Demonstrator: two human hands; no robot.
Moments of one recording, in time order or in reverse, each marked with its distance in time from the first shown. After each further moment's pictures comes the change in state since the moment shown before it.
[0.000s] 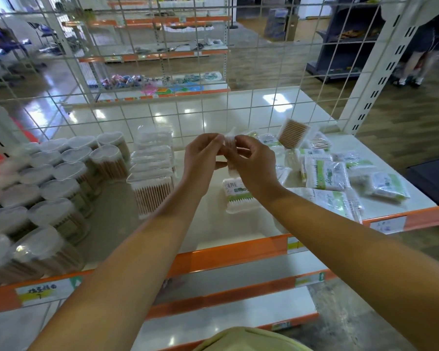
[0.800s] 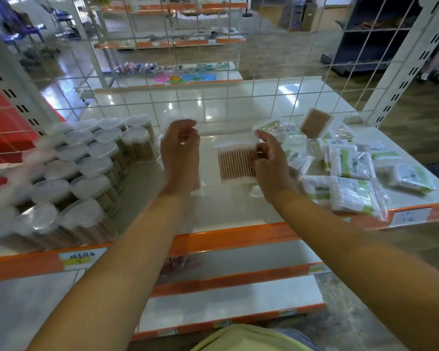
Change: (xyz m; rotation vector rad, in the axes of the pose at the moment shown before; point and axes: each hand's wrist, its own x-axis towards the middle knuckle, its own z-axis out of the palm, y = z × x) left_hand -0.018 -0.001 -0.078 0.266 0.303 0.285; right_hand -0.033 -0.008 0.023 0.256 -0.047 0.258
